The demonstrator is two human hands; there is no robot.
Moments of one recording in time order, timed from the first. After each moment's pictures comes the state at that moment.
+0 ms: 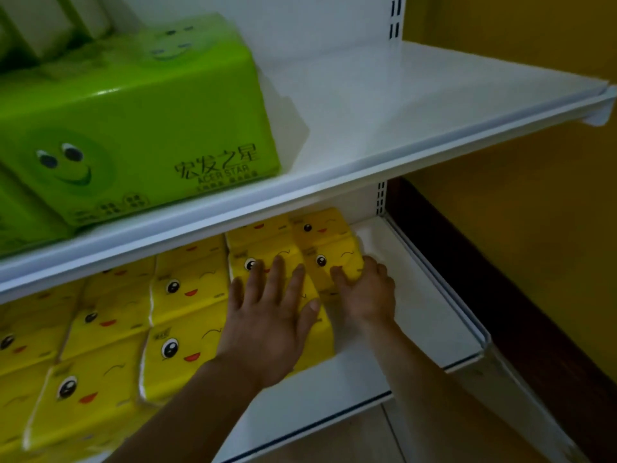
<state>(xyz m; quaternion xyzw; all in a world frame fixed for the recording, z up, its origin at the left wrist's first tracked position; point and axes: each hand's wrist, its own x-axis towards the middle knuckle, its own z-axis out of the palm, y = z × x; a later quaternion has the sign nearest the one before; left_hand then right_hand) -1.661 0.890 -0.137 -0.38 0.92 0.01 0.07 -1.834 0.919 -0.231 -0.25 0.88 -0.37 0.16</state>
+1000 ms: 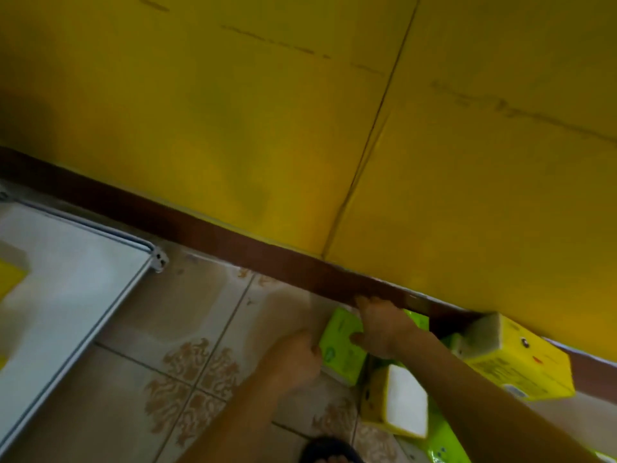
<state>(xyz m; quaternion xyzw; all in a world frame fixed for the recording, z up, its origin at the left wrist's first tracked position) -1.725 1.271 -0.221 0.00 0.87 0.34 0.36 -1.765 1.456 -0.202 -0.04 0.96 -0.02 0.28</state>
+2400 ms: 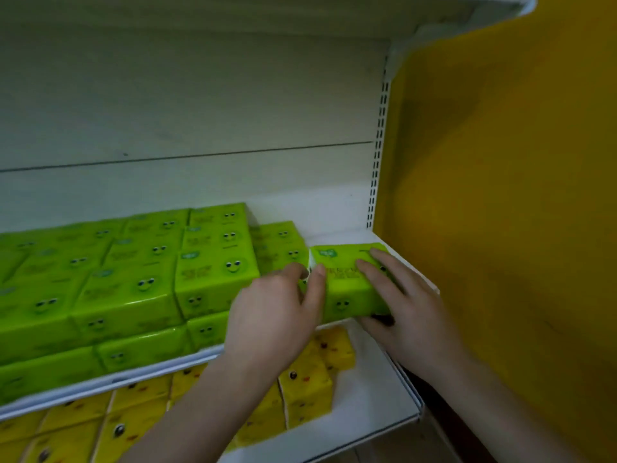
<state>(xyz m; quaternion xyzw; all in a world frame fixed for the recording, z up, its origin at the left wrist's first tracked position) -1.583 0.986 0.187 -0.36 0.86 0.08 -0.34 -1.756 1.094 0.140 -0.61 0.71 -0.28 -0.22</state>
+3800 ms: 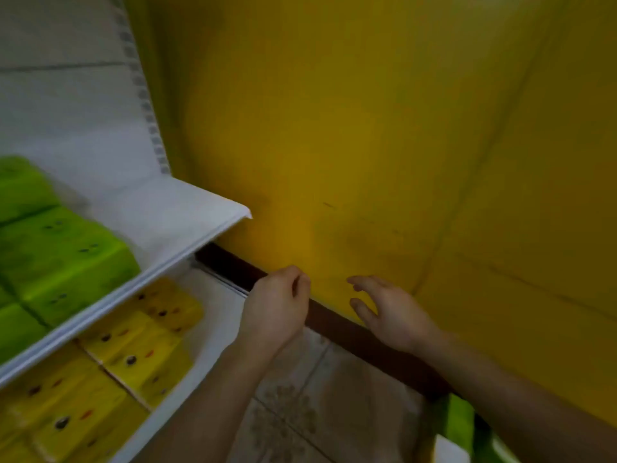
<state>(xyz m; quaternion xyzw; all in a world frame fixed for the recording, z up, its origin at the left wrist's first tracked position) -1.685 1.098 0.079 -0.03 0.93 0.34 -0.17 -1.754 1.309 0.055 -0.29 0.94 -0.19 -0.01</state>
